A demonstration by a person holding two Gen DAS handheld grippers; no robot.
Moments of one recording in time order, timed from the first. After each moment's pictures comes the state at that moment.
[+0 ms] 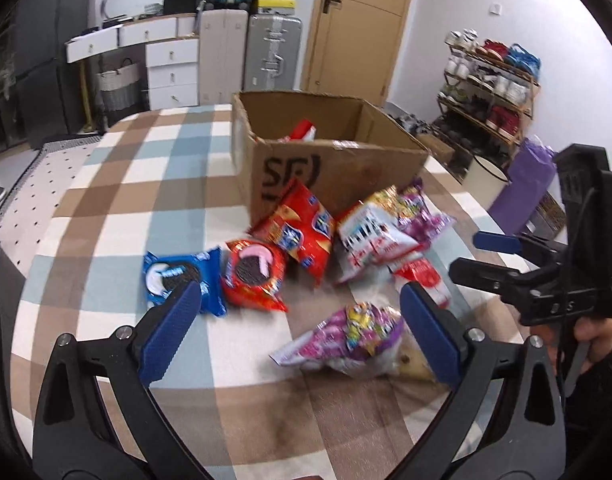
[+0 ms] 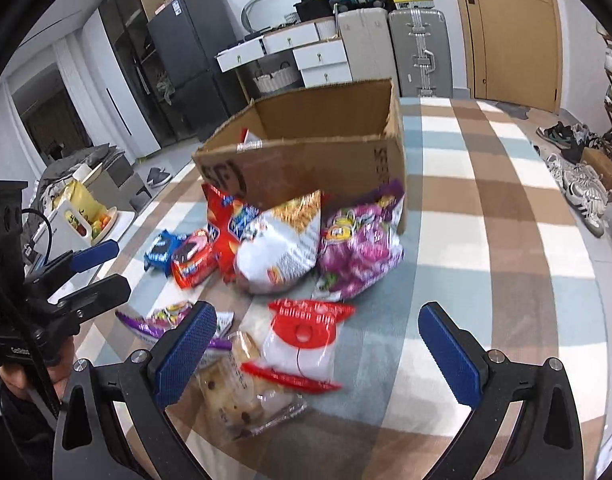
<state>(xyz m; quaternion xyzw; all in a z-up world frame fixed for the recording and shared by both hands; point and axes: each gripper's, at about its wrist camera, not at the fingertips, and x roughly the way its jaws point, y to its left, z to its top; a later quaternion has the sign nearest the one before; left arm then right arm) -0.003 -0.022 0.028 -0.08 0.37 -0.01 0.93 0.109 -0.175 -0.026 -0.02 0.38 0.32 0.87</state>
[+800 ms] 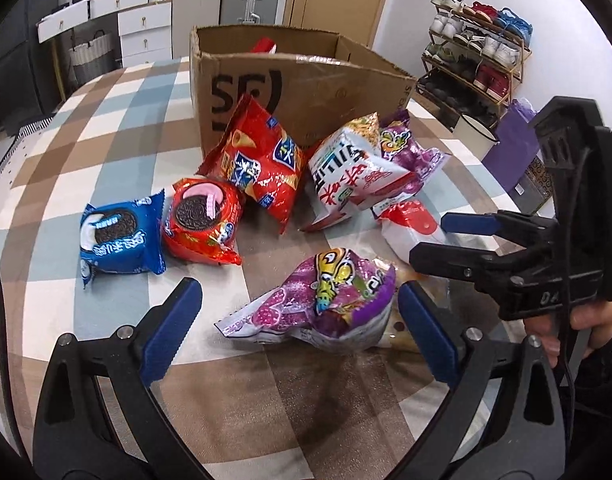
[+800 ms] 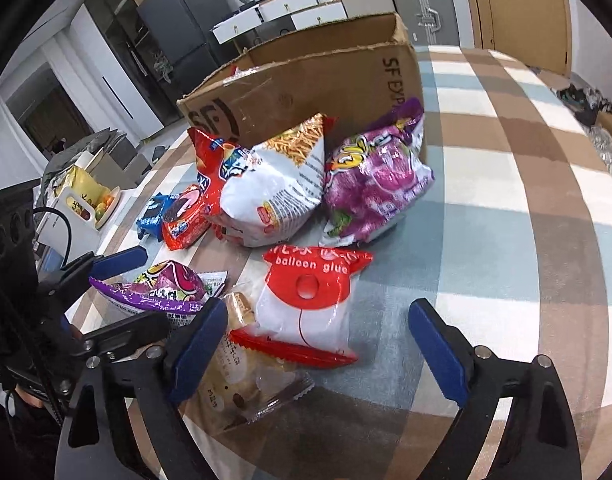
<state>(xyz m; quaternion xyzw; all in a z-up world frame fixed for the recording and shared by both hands) 0.026 -0.046 -0.026 -0.08 0.43 -0.04 0.90 0.120 -0.163 -0.068 -0.02 0.44 0.33 0.83</state>
